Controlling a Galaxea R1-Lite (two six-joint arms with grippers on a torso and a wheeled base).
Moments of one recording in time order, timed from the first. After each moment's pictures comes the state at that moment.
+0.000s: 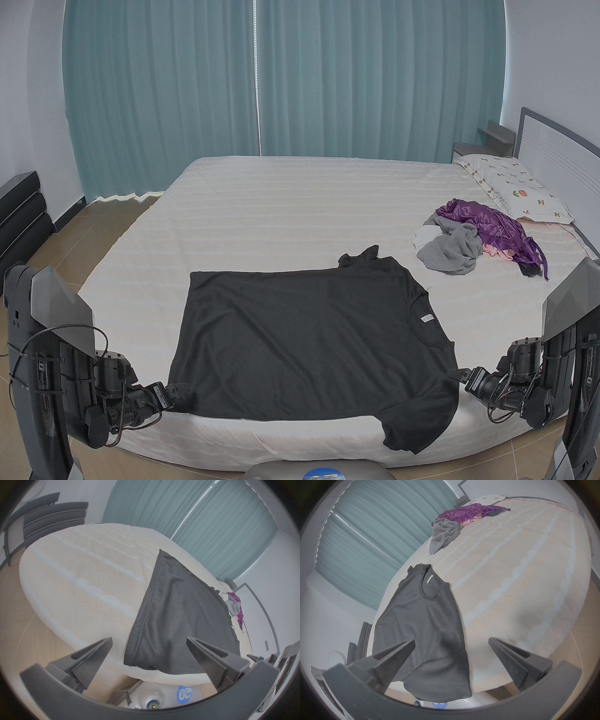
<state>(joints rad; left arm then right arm) -0.05 2.39 -0.08 -1.55 -0.15 -0.55 0.05 2.38 -0.09 -1.55 0.15 0.70</state>
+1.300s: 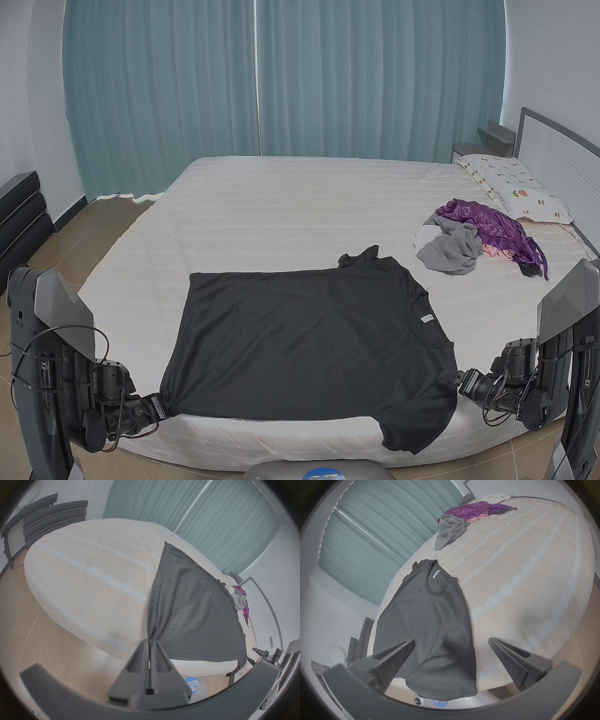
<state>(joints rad) -0.03 2.41 -0.03 -1.55 -0.13 -0.51 0.10 2.38 -0.10 -1.55 0.15 0.70</state>
